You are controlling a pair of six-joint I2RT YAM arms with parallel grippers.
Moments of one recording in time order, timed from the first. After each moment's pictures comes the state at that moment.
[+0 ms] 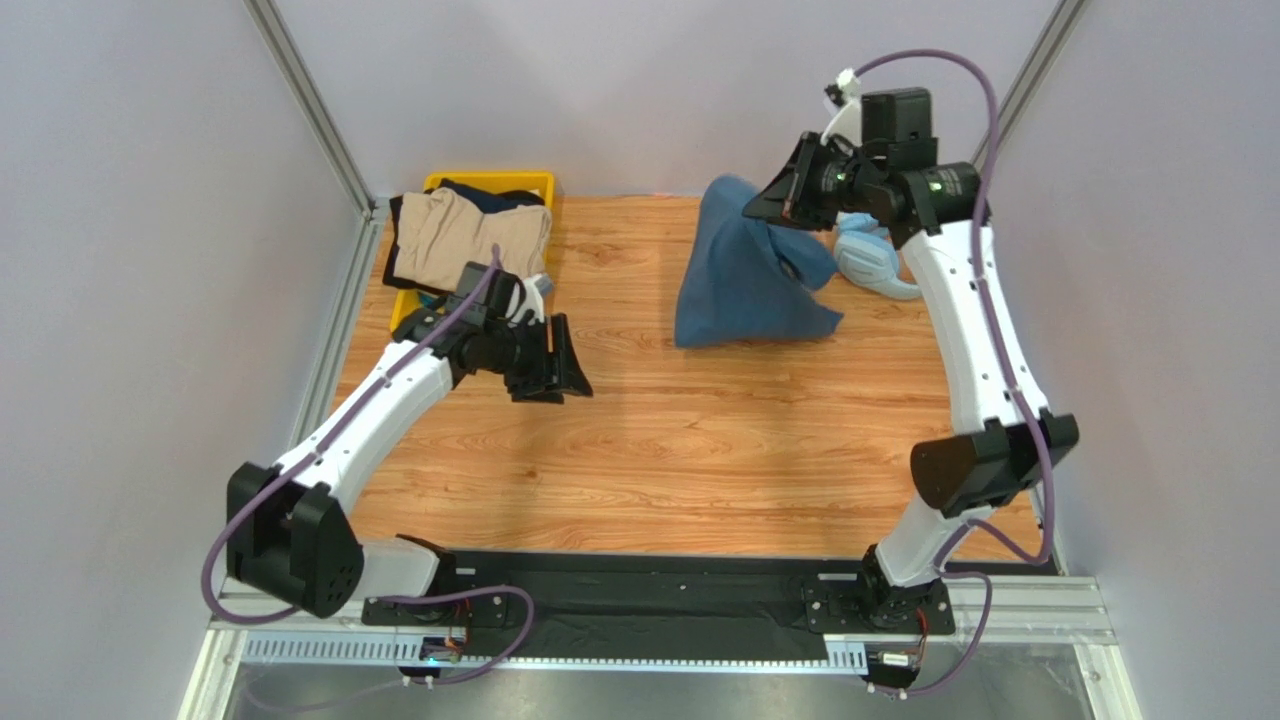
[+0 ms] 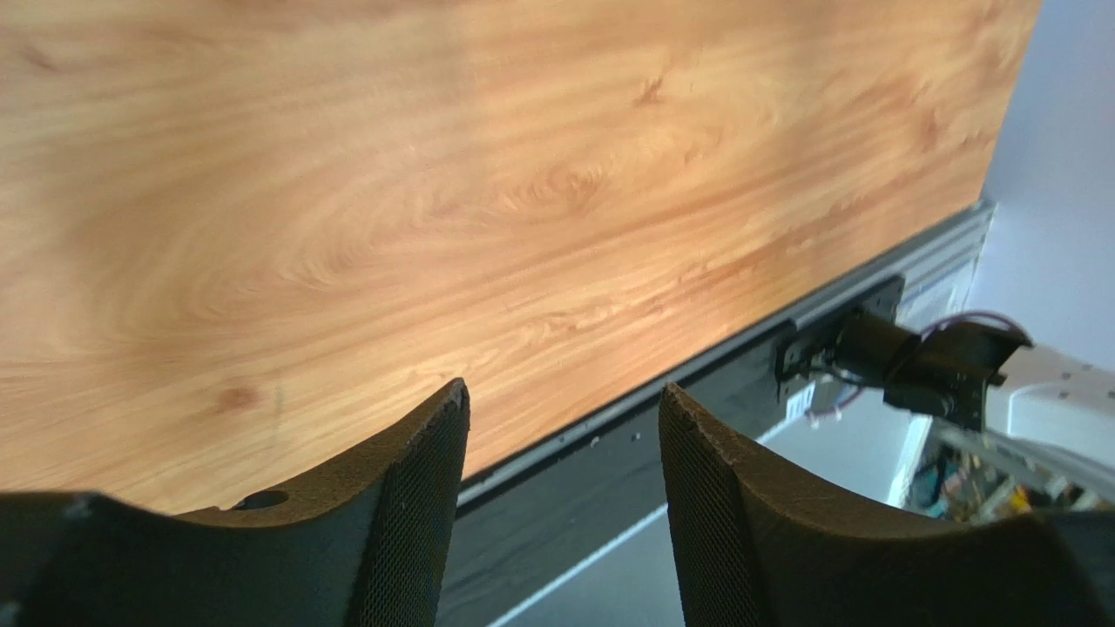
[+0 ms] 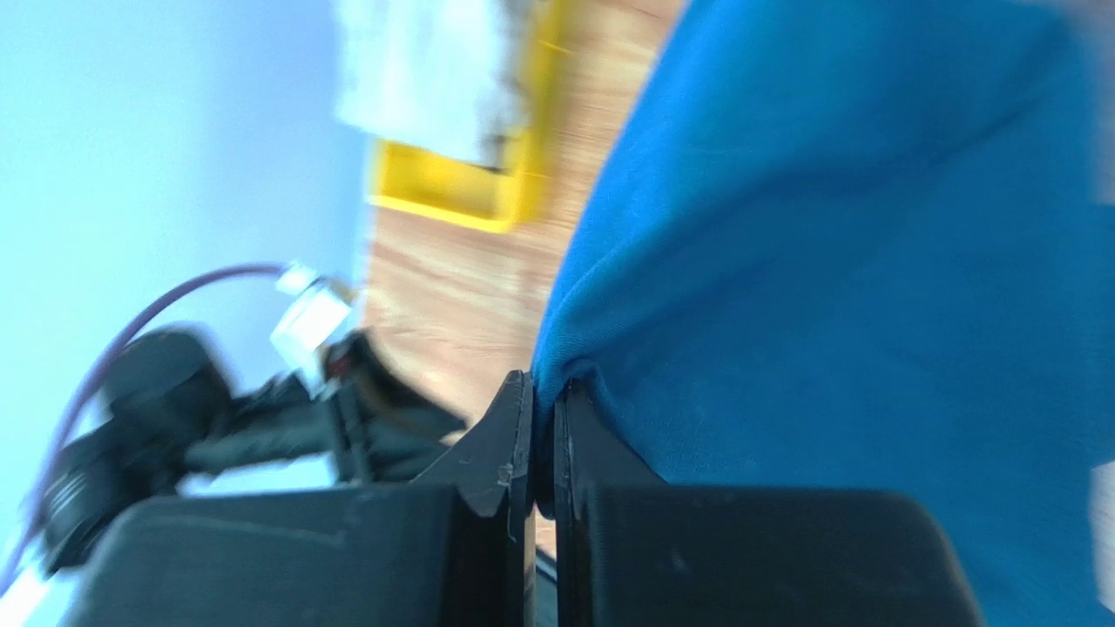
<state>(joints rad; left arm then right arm) -0.37 1.34 1.09 -0.75 0.46 -0.50 0.21 1.72 2.06 -0.97 -0.48 0.52</state>
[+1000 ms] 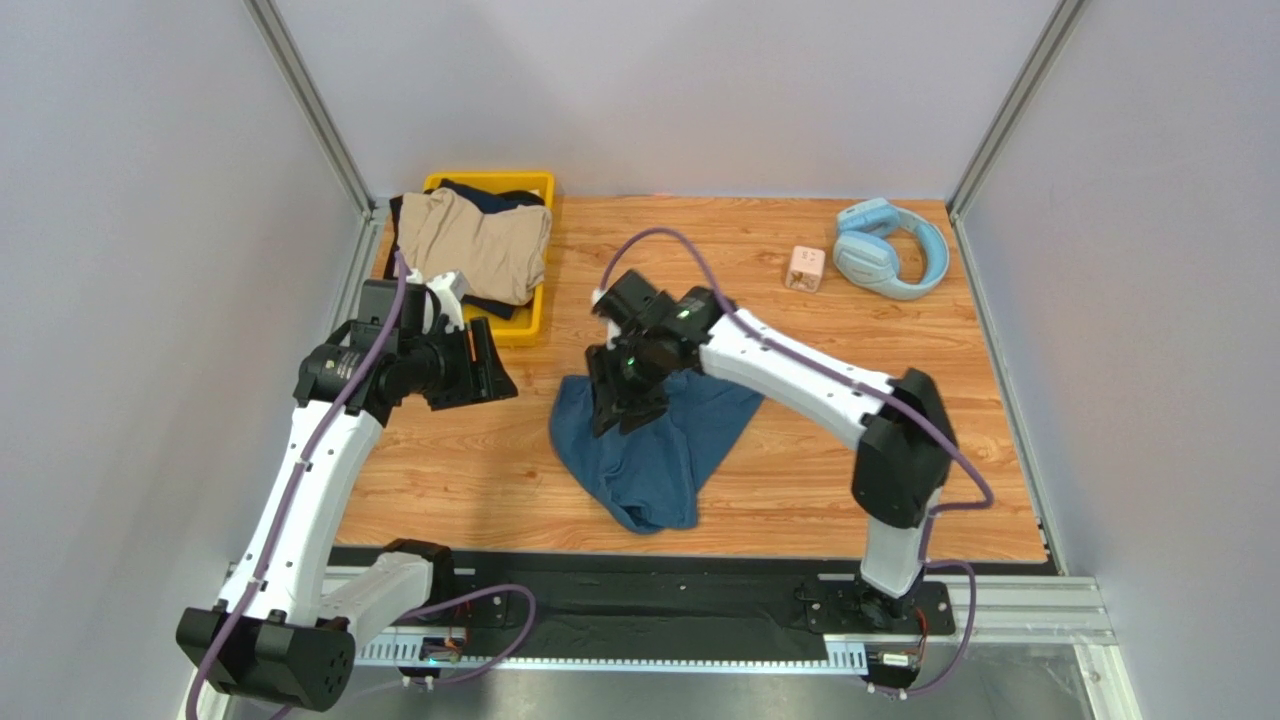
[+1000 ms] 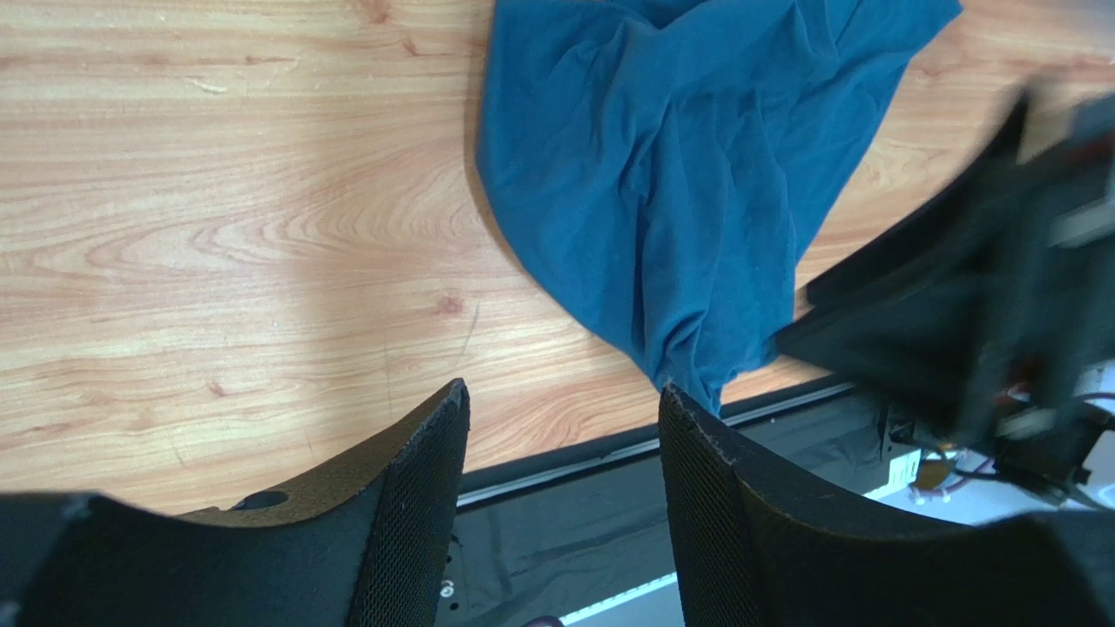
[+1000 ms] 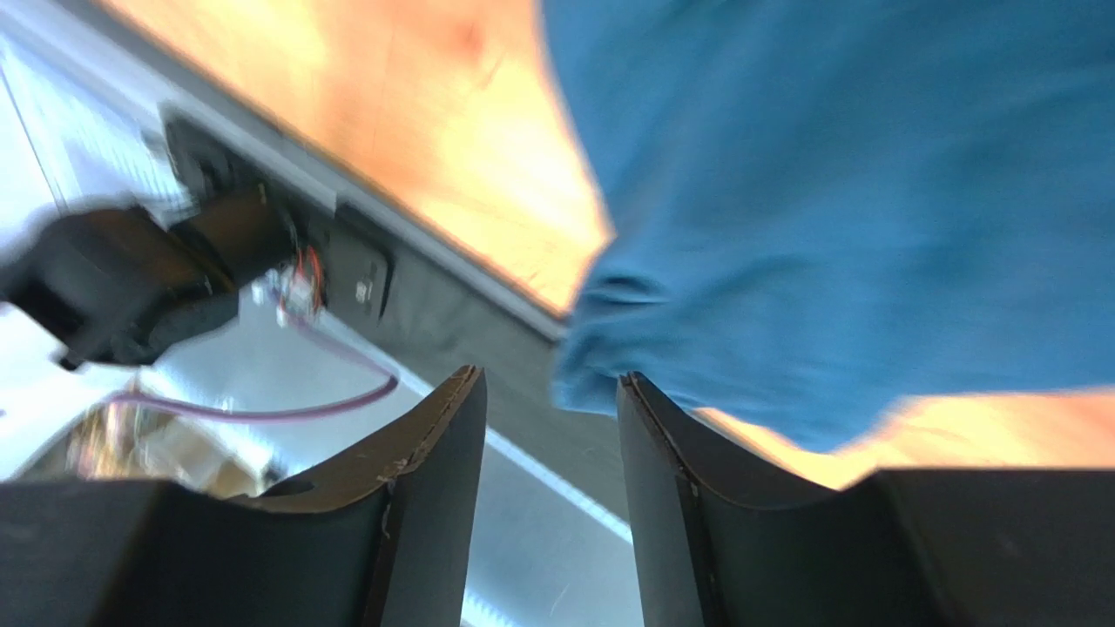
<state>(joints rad) -0.16 1.03 1.14 -1.03 0.30 -0.33 0.92 1.89 1.65 -0.93 -0.34 0.65</state>
